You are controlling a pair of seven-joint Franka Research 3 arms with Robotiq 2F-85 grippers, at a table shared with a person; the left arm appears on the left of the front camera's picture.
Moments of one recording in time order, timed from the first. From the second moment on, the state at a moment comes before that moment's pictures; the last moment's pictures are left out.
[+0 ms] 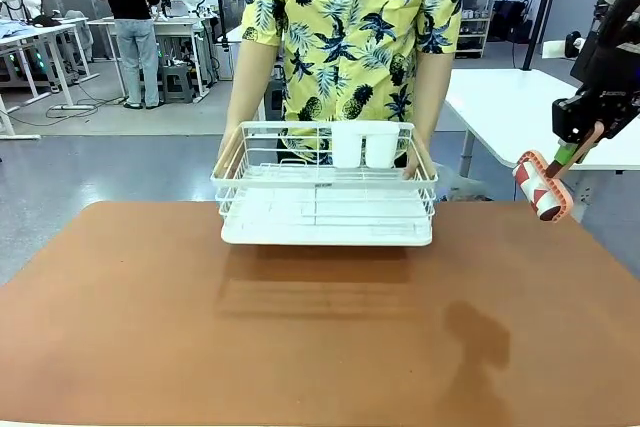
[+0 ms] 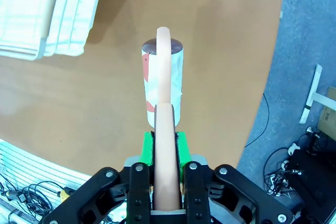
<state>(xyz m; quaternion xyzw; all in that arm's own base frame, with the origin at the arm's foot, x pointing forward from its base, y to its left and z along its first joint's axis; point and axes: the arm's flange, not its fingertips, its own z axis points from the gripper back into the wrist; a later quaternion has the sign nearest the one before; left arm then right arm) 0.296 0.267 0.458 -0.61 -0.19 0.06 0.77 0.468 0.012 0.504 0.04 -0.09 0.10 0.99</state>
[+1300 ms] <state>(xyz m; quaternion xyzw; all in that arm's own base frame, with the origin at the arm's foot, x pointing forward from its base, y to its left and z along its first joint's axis) 0.296 0.267 0.458 -0.61 -0.19 0.06 0.77 0.468 0.012 0.504 0.04 -0.09 0.10 0.99</state>
